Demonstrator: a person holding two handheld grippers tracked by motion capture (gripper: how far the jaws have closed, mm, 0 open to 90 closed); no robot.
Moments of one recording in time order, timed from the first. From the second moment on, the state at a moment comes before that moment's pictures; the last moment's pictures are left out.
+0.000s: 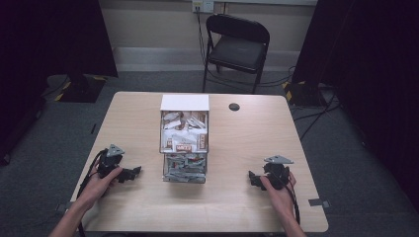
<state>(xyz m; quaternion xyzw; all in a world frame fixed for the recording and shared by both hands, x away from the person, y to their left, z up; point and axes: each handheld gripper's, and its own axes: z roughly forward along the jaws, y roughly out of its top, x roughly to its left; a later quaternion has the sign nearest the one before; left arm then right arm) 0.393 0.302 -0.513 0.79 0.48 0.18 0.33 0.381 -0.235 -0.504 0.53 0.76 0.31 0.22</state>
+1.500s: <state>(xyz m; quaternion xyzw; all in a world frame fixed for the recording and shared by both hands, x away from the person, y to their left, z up) 0.393 0.302 -0.513 0.79 0.48 0.18 0.33 0.353 -0.194 -0.466 0.41 0.80 0.40 0.17</state>
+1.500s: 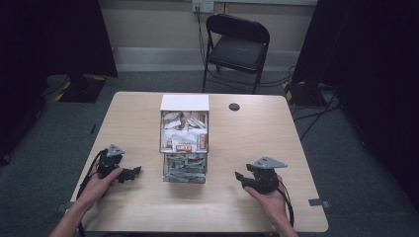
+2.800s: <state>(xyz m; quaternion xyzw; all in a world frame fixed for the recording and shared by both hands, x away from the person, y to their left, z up) 0.393 0.301 -0.513 0.79 0.48 0.18 0.33 0.328 -0.118 -0.426 0.27 0.83 0.47 0.13</state>
